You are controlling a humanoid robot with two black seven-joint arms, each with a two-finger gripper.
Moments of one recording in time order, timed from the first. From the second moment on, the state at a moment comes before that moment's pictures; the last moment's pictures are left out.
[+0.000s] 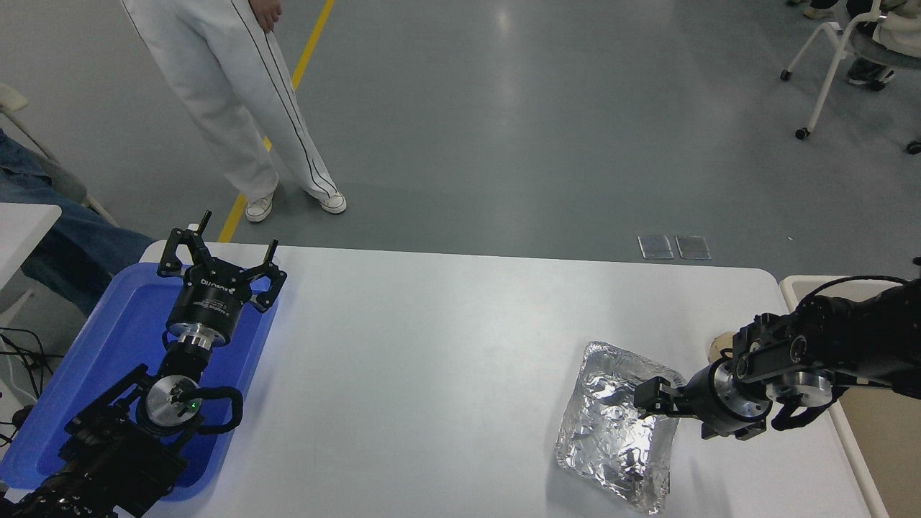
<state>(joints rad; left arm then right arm) -0.52 0.21 -0.97 -0.54 -0.09 -0.62 -0.36 1.41 -0.26 -1.23 1.23 -0.01 0.13 0.05</state>
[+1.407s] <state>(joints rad) -0.52 0.21 -0.97 -0.54 -0.09 -0.62 -0.36 1.34 -0.28 -1.17 1.19 0.13 0.13 0.01</state>
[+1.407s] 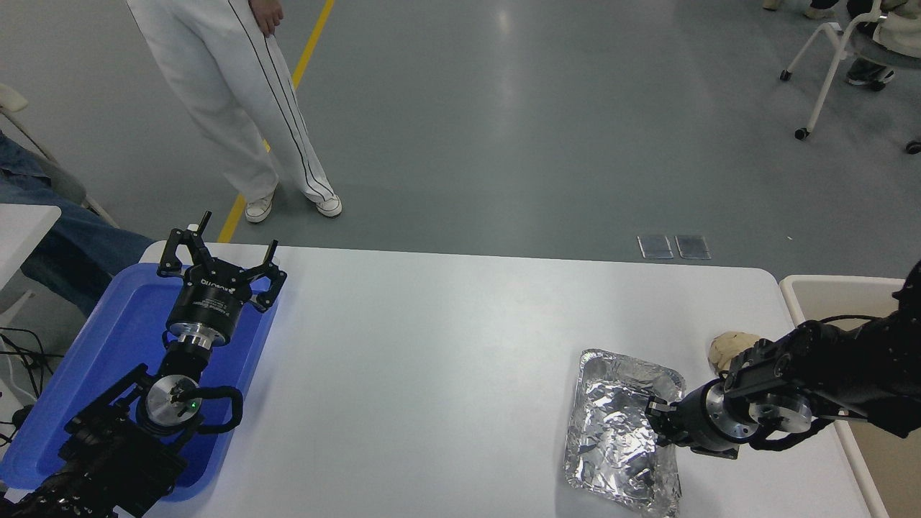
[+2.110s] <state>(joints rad) -0.52 0.21 -0.97 -0.54 -0.09 -0.62 -0.36 1.78 -0.39 -1.31 1.46 0.01 0.34 0.01</state>
